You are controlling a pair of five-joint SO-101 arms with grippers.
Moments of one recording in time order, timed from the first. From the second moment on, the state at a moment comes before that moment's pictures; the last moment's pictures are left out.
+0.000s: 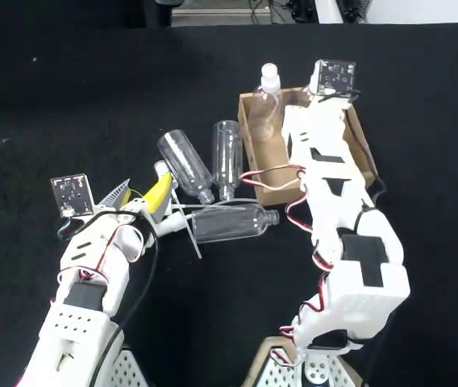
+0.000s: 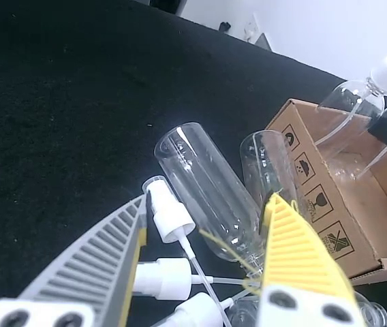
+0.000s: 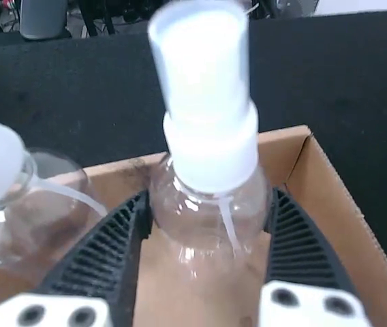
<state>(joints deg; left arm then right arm) 4.7 -73.1 95.0 4.2 20.9 3.5 12.9 32.0 -6.8 -1.1</state>
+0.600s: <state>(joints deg) 4.7 -73.1 95.0 4.2 20.9 3.5 12.9 32.0 -6.8 -0.7</state>
